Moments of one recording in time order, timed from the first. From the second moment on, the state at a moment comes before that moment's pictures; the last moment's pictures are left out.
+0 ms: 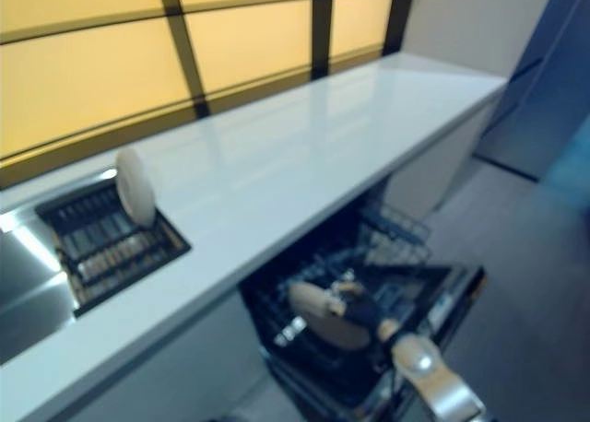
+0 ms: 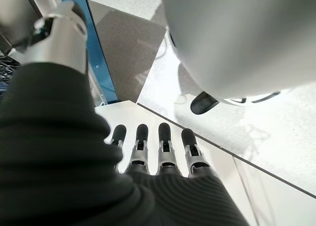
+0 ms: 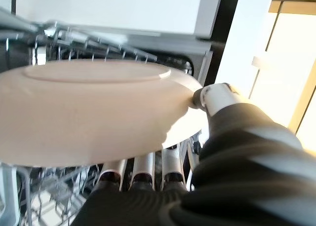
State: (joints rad) left arm -0.04 0.25 -0.35 1.05 -0.05 -0.05 -0.01; right arm -0.10 -0.56 0.40 -0.18 0.16 0.24 0.06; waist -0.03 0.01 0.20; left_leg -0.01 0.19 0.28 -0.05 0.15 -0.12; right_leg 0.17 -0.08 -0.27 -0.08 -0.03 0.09
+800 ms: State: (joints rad) left arm -0.11 0.24 -0.39 1.04 -0.05 -0.02 -0.01; right arm -0.24 -0.44 0.53 0.09 0.12 0.32 -0.14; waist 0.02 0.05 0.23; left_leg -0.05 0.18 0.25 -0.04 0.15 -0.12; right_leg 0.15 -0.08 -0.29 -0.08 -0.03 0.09
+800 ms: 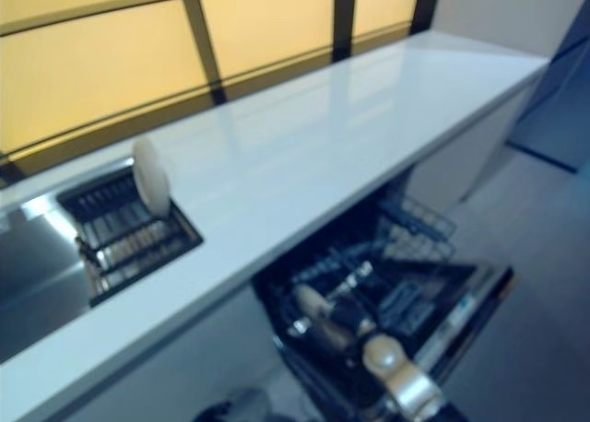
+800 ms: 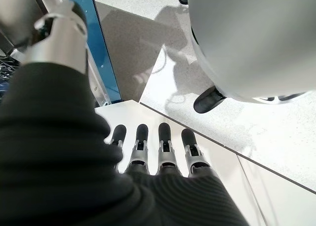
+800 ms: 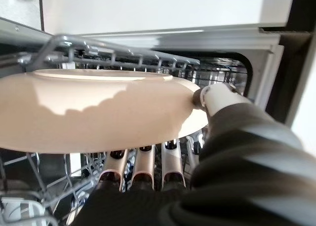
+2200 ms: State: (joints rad) left arm -0.15 0.23 -0.42 1.04 -0.05 -0.02 -0.02; right arm -0.39 -0.34 0.57 0.28 -0.05 0.38 -0.22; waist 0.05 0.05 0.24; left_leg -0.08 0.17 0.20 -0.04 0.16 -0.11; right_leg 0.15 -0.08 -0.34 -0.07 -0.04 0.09
